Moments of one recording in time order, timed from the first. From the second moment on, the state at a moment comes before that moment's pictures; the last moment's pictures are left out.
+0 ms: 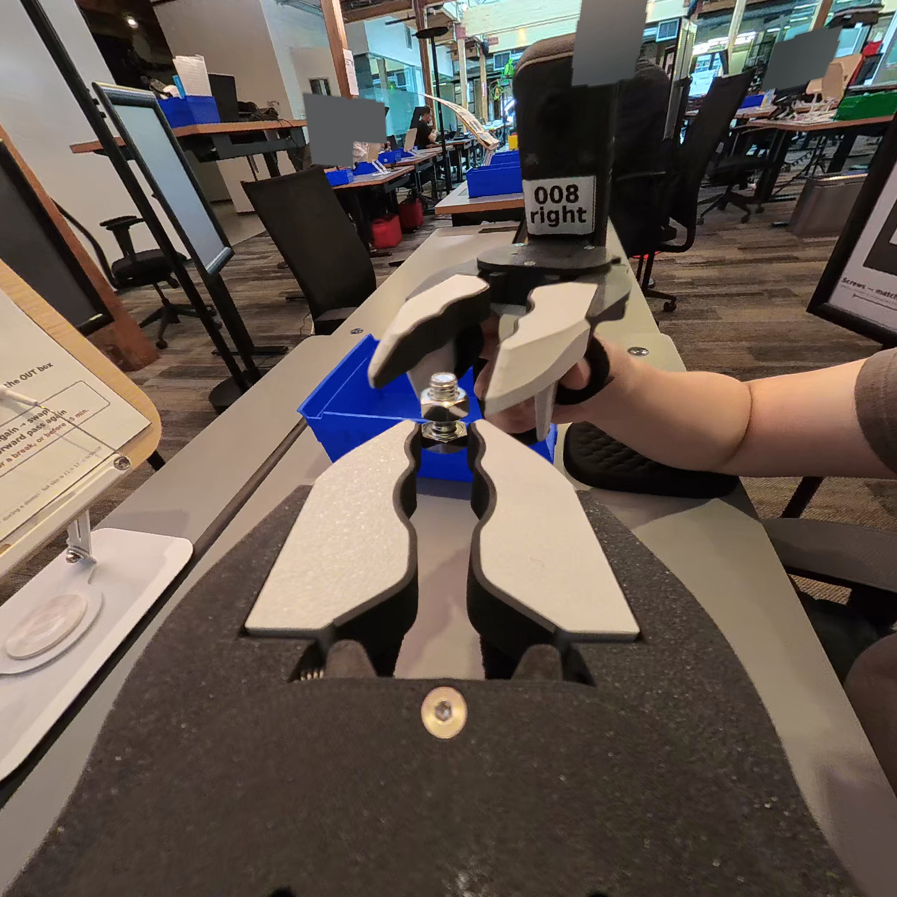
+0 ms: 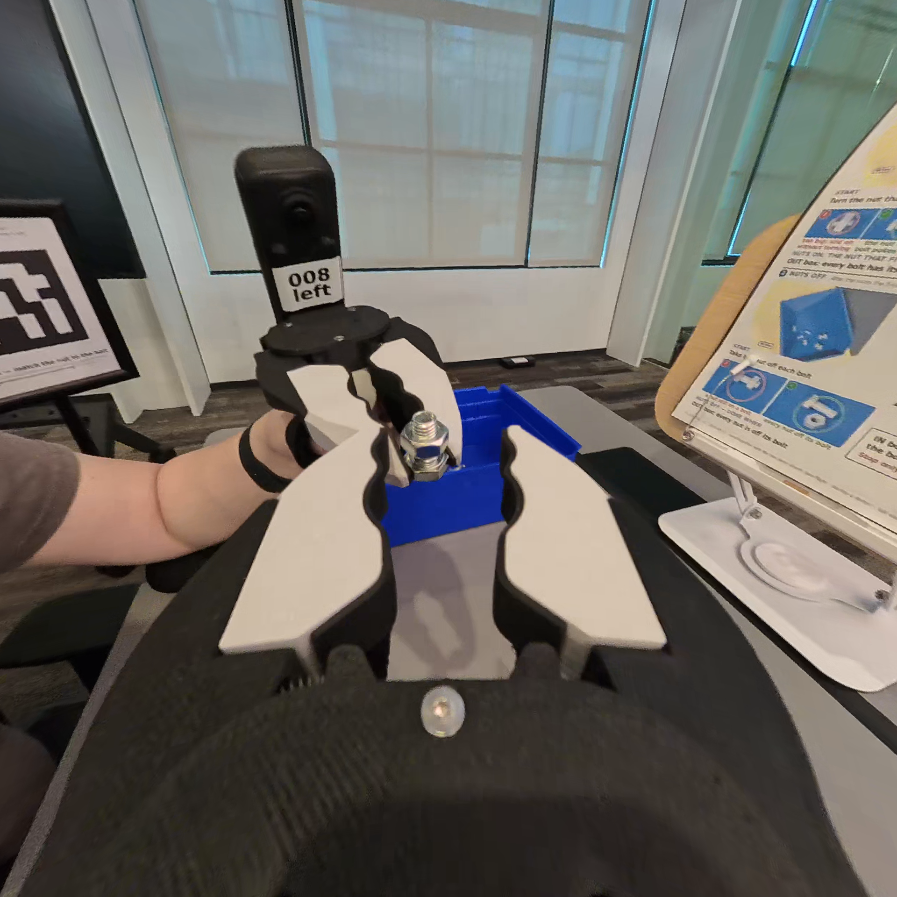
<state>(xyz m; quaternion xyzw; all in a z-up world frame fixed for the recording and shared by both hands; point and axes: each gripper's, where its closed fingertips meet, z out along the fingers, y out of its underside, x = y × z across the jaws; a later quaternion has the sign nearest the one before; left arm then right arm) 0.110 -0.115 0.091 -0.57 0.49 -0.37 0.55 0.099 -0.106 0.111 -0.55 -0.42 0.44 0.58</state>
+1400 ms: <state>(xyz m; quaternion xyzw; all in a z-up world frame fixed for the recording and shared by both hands) 0.104 -0.137 0.112 -0.53 0.49 -0.43 0.54 0.117 -0.110 0.120 -0.50 -0.47 0.39 0.62</state>
